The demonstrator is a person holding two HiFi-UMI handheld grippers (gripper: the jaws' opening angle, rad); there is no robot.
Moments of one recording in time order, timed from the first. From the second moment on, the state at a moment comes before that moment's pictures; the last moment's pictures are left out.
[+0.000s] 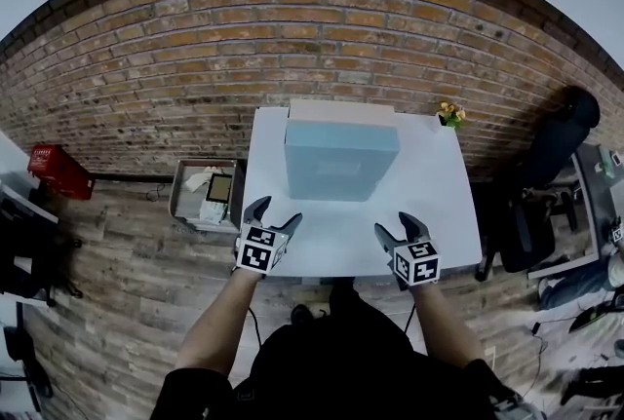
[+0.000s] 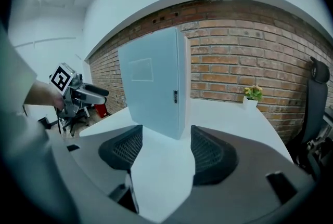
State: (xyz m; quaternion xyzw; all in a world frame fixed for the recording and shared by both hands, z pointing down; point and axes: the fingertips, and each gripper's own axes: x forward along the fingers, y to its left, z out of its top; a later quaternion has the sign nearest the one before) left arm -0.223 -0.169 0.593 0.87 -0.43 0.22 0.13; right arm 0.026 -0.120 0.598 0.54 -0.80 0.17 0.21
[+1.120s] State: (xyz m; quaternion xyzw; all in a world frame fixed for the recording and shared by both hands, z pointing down) left arm -0.053 0.047 0.465 0.90 -0.42 0.11 0.08; right arm 0.078 0.087 0.470 0.47 -0.87 0.14 -0.01
